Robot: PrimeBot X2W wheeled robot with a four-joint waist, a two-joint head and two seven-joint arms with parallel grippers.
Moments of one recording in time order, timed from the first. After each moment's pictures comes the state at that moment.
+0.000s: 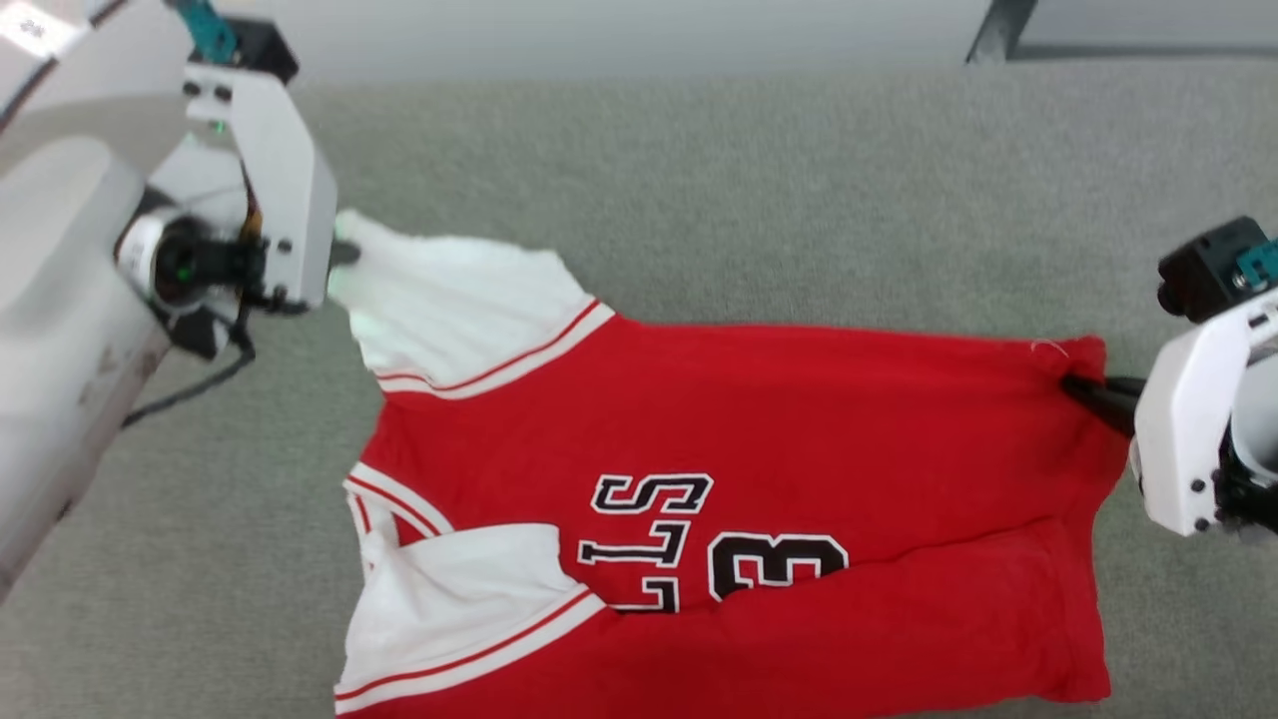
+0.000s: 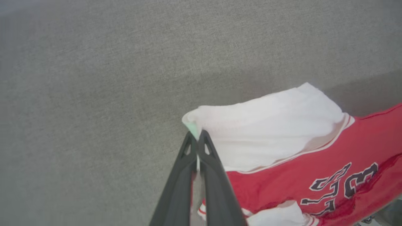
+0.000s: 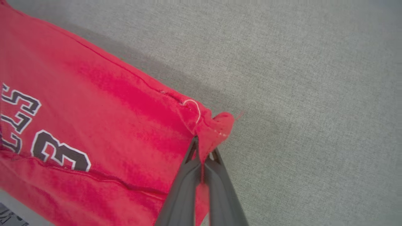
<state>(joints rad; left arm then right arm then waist) -1.31 0.61 -1.11 0.76 -1.30 -0.06 0.78 -0.53 -0.58 0.31 0.03 0.71 0.13 0.88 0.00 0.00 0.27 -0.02</state>
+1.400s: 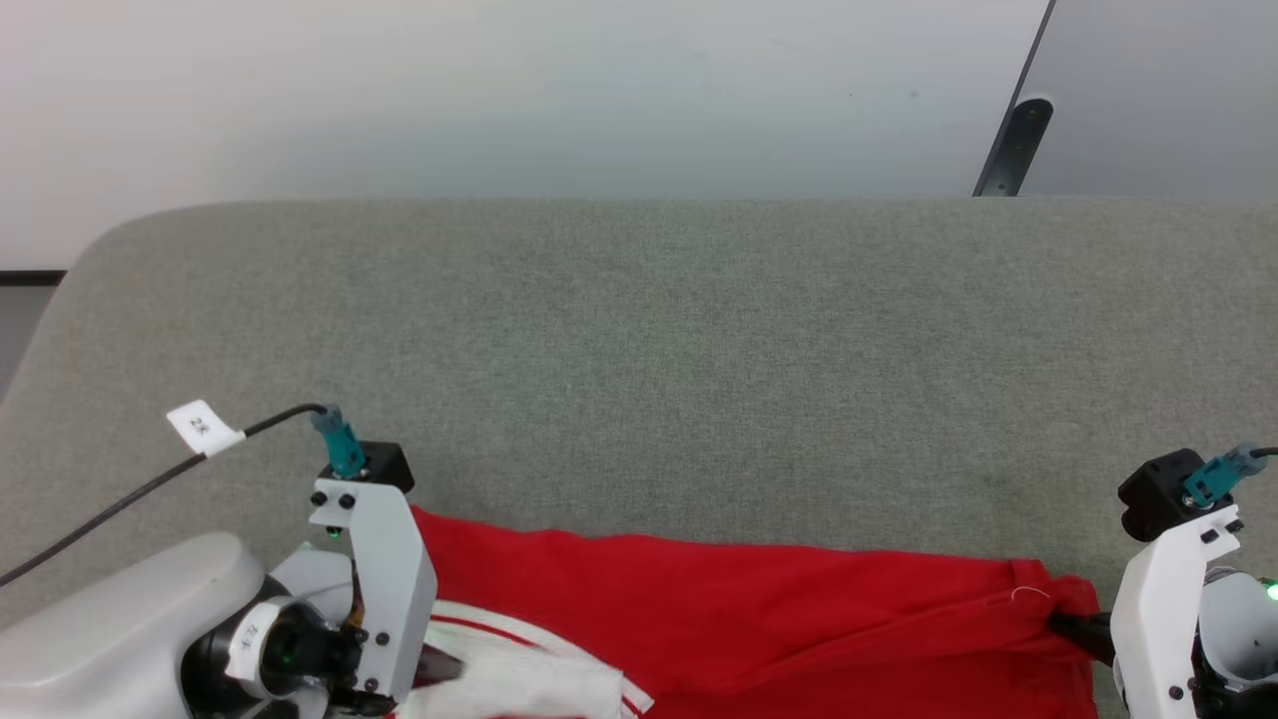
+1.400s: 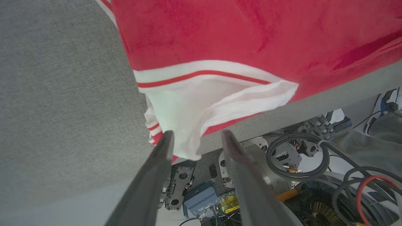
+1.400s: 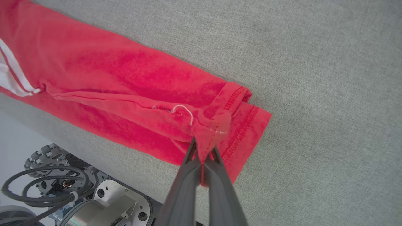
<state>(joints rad) -0.81 0.92 -1.19 -0.09 -1.47 0.42 0.84 -0.13 -0.50 0.17 -0.13 0.68 0.13 1.06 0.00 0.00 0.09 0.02</state>
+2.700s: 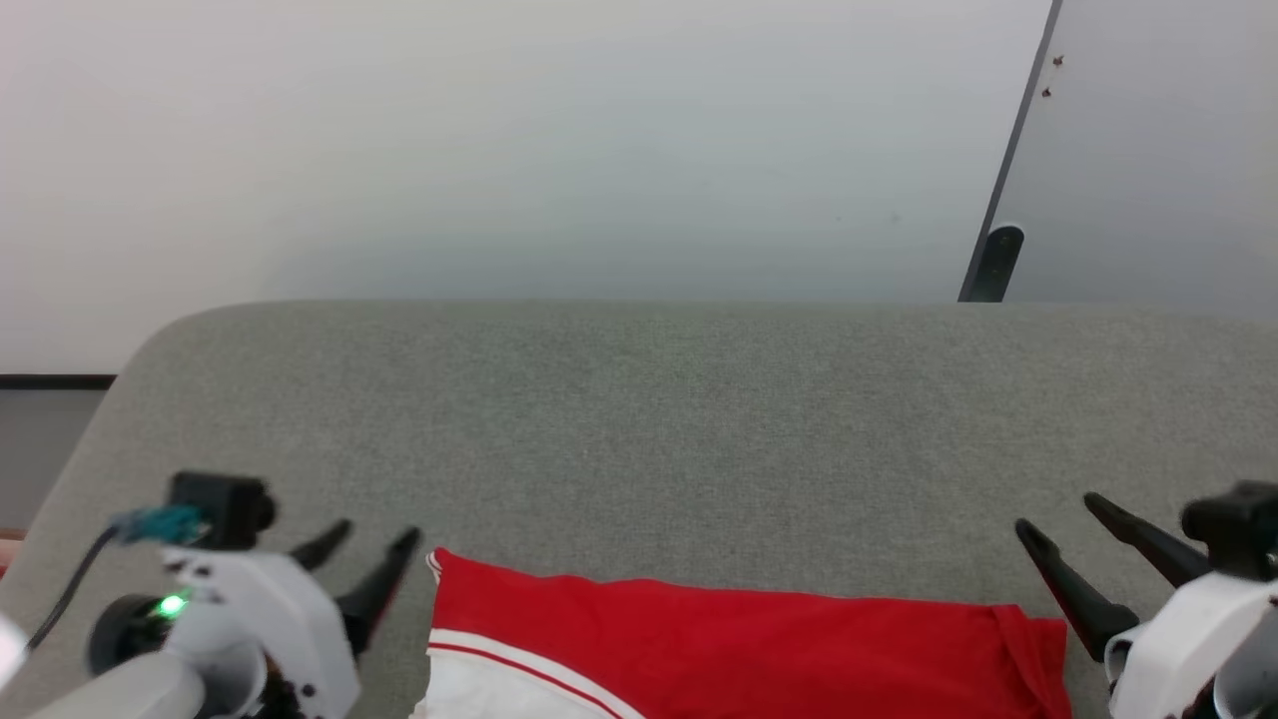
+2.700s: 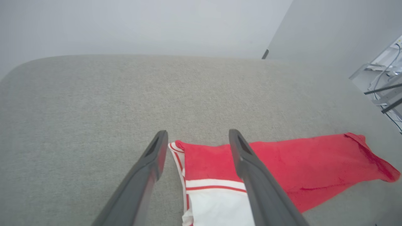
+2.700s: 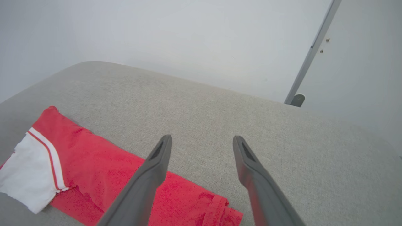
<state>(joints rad) -0.50 0.98 -1.01 -0.10 -1.34 0.31 -0.01 -0.04 -0.51 0.20 -0.14 0.55 0.13 0.34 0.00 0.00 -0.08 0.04</state>
